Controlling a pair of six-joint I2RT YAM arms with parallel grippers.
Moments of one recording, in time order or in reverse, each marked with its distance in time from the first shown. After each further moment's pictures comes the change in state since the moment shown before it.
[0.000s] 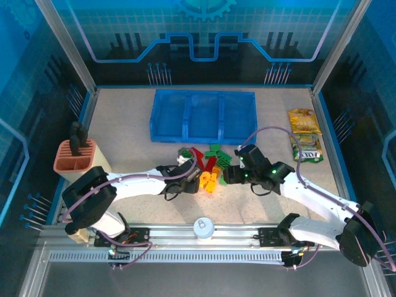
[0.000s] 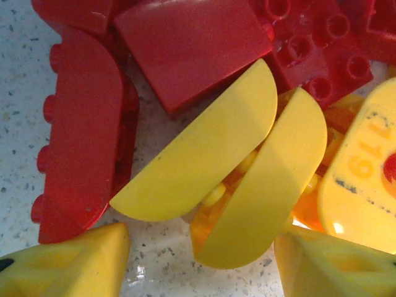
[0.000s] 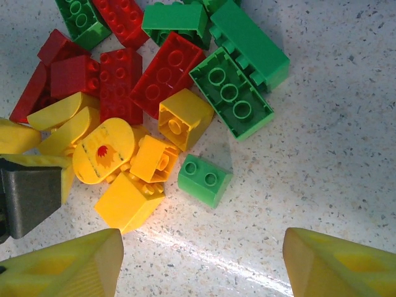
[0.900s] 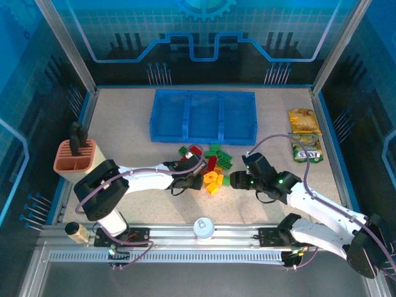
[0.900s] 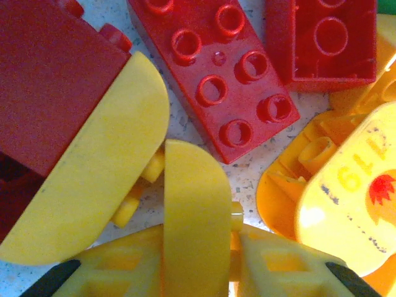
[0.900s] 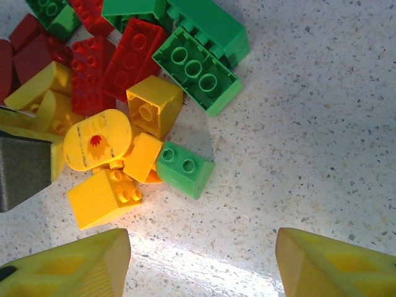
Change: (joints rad) left arm 0.014 0.110 0.079 0.075 0.091 0.072; right arm 0.000 -0.125 -0.121 0.010 0.053 0.060
